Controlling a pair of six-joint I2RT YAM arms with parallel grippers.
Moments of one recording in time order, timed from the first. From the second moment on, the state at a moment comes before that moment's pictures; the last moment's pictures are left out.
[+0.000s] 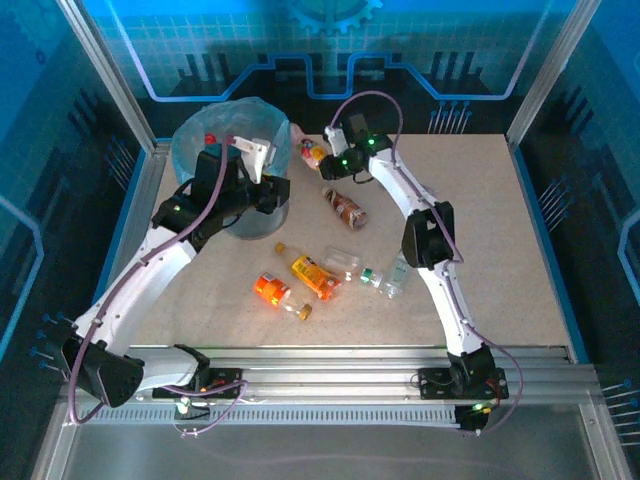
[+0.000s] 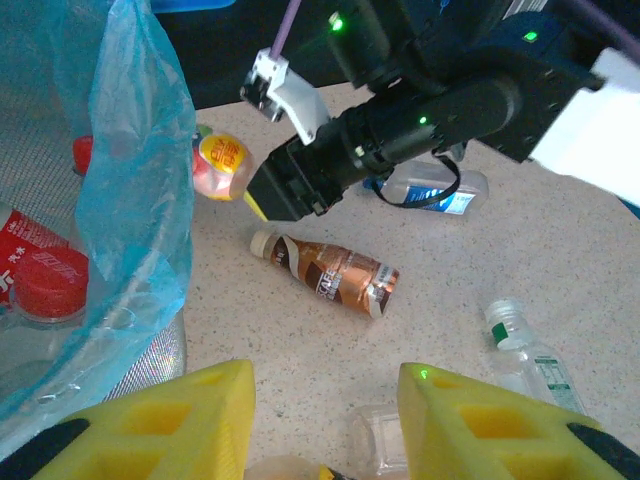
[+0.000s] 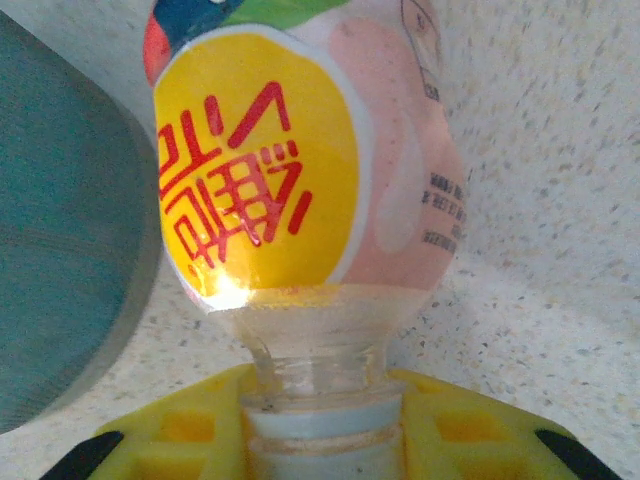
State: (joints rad) left arm -0.40 1.27 1.34 -0.57 0.14 -0.17; right arm 0.40 2.59 2.57 -0.89 -0.29 0.02
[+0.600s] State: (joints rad) left arm -0.40 1.25 1.45 -0.51 0.20 -0.45; right arm 0.35 1.64 1.66 -0.77 -0.28 0.02
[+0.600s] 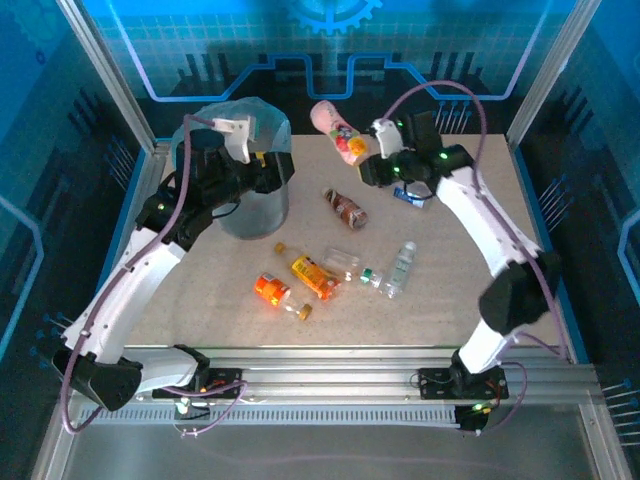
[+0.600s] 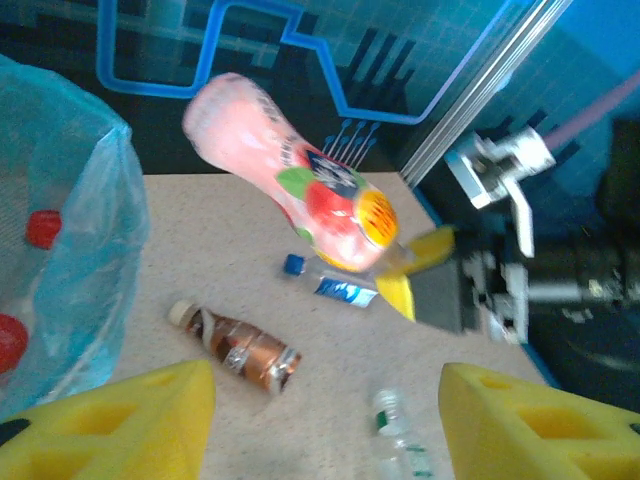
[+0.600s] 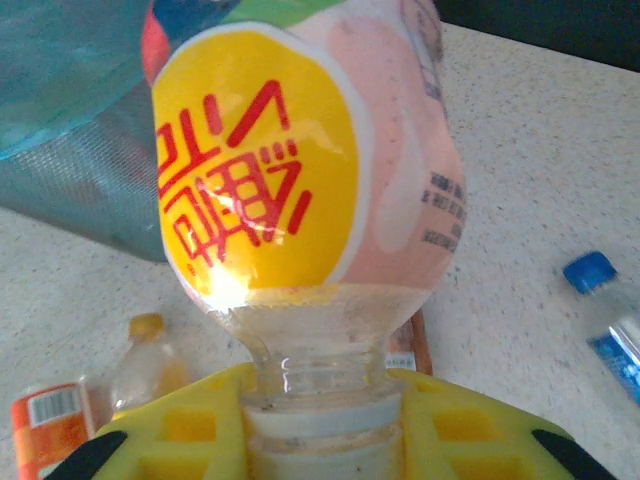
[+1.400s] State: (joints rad) left arm -0.41 1.41 1.49 -0.09 0.49 -0.92; right arm 0.33 1.10 1.27 -0.64 -0.65 0.08
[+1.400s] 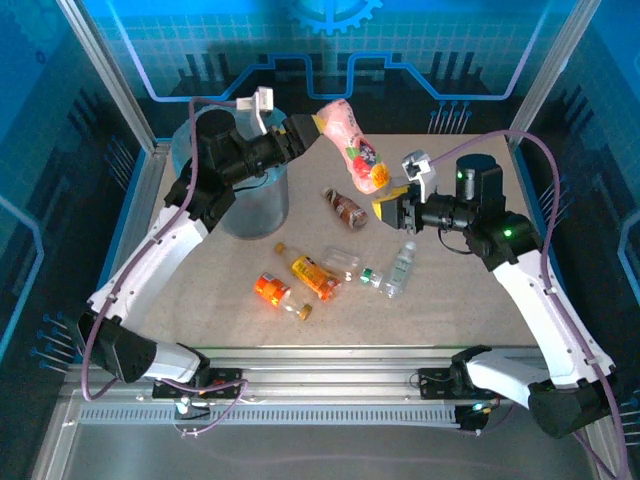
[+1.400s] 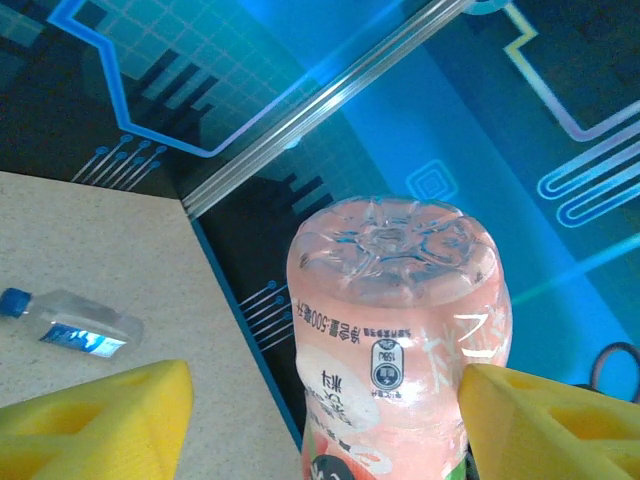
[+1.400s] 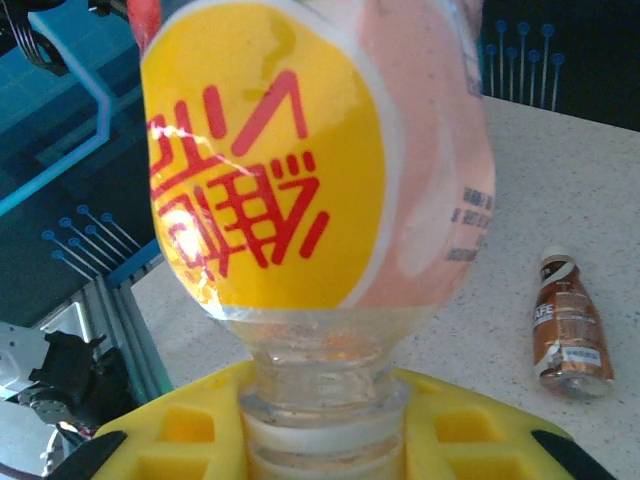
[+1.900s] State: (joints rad) left arm -0.43 1.41 1.46 -0.02 0.52 -0.94; right arm 0.34 1.10 1.26 -0.64 -0.68 0.14
